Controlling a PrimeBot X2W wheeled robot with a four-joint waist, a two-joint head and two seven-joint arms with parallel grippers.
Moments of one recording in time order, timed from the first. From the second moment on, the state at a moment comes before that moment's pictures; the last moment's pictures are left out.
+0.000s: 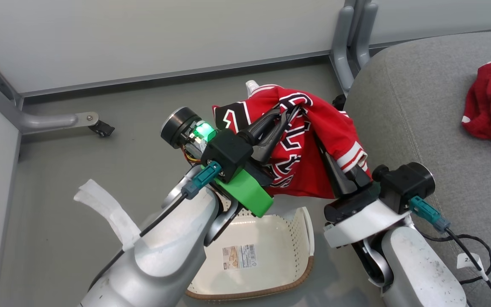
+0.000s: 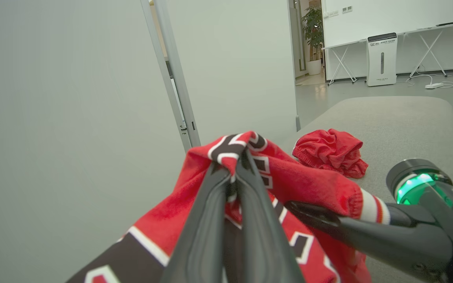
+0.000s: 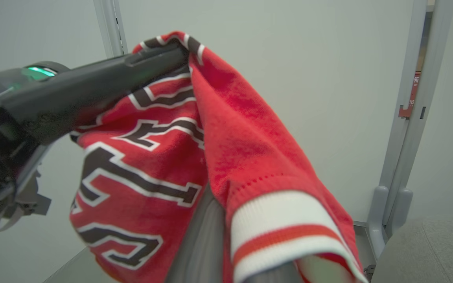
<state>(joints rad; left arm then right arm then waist) -0.67 0.07 -0.73 0.33 -0.30 -0.13 -0.26 -0.31 -0.05 0.31 0.11 0.21 0.13 -0.26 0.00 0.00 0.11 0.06</state>
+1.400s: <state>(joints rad) -0.66 0.08 -0.71 0.35 -0.25 -0.13 -0.26 -0.28 -0.05 0.22 0.09 0.20 0.13 -0.26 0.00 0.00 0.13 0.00</state>
